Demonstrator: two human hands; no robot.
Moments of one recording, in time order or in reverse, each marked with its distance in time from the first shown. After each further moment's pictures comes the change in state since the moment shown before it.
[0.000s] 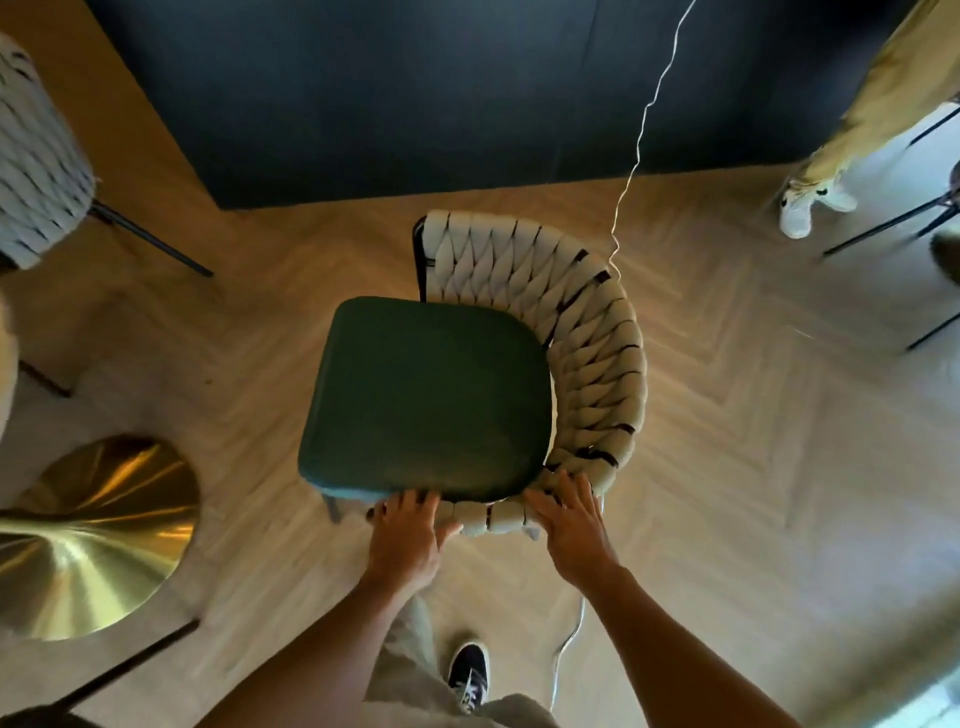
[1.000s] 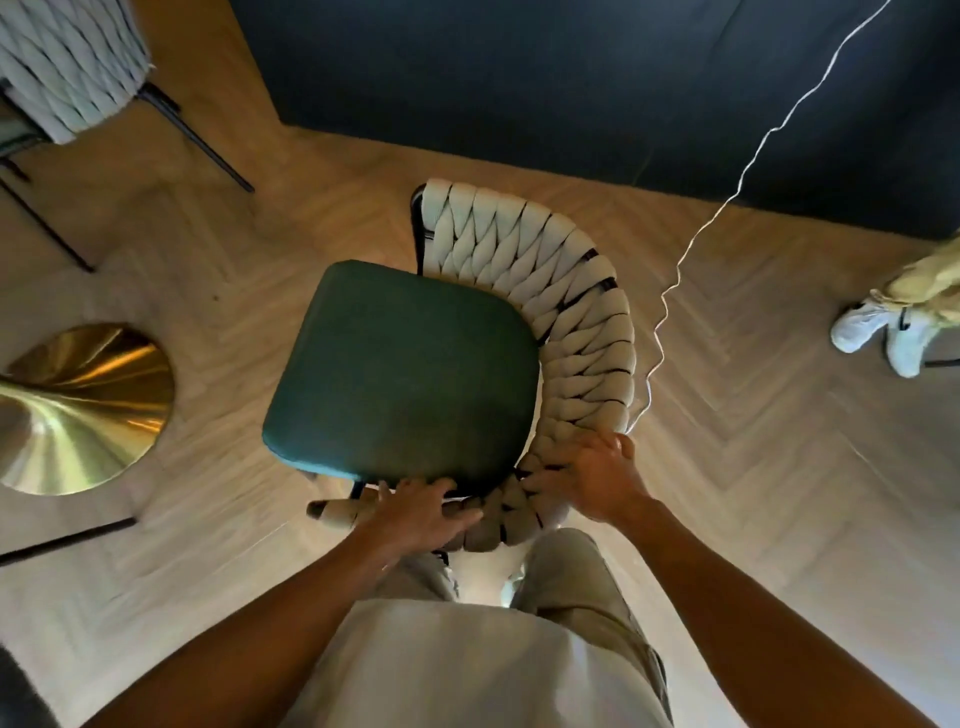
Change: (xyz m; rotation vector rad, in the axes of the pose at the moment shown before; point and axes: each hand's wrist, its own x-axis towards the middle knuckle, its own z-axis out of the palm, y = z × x) left_hand 0.146 0.156 -0.044 -0.270 -0.470 -0.273; right_hand 0.200 0.168 -0.159 -0.233 -0.235 -0.338
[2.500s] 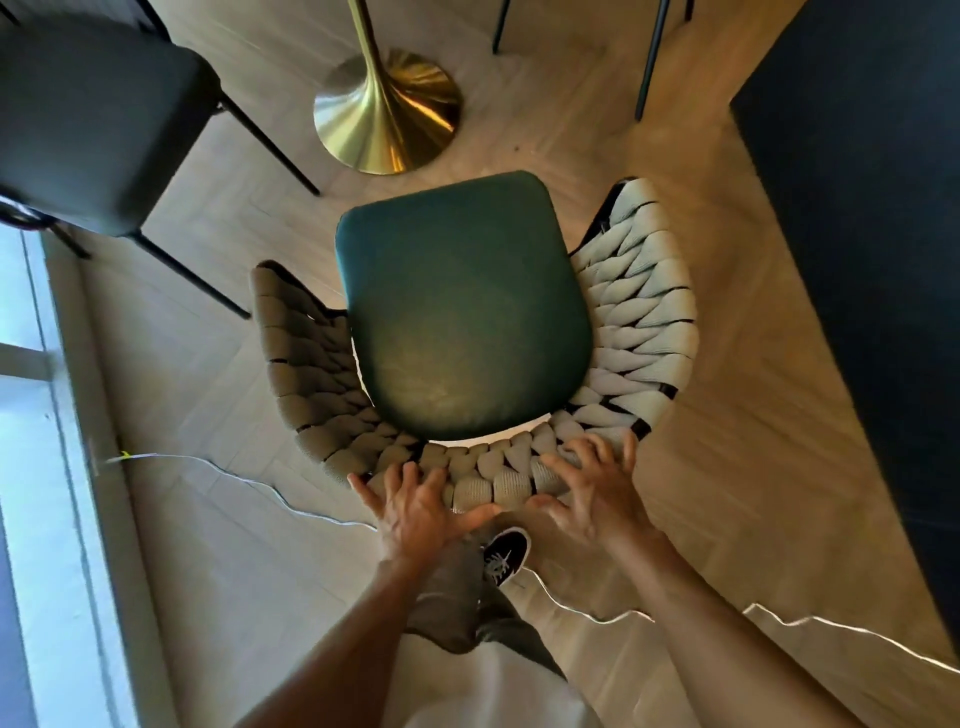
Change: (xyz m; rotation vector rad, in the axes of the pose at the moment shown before) left_hand 0.131 0.248 0.006 -0.764 0.684 -1.106; right_hand 0.253 0.108 -0.105 -0.527 -0.142 -1.119
